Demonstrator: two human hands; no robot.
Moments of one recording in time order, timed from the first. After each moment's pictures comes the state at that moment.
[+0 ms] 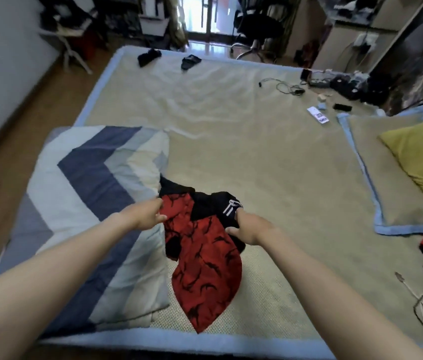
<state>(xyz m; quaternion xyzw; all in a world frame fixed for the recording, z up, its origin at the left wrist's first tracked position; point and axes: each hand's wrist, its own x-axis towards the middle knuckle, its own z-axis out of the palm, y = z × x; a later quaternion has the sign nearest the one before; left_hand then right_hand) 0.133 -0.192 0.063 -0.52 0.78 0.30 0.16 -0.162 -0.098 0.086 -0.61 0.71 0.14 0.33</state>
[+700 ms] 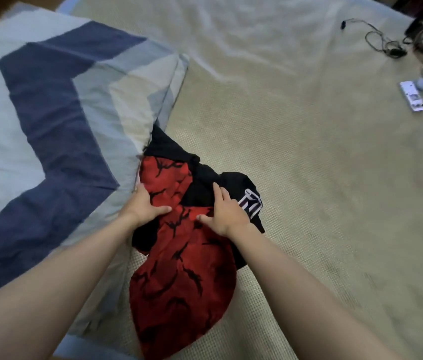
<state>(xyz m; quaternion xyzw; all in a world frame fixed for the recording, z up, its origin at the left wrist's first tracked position) 0.092 -0.219 -0.214 -0.77 0.47 0.43 -0.07 -0.147 -0.226 -0.153 -0.69 0.63 0.15 0.34</state>
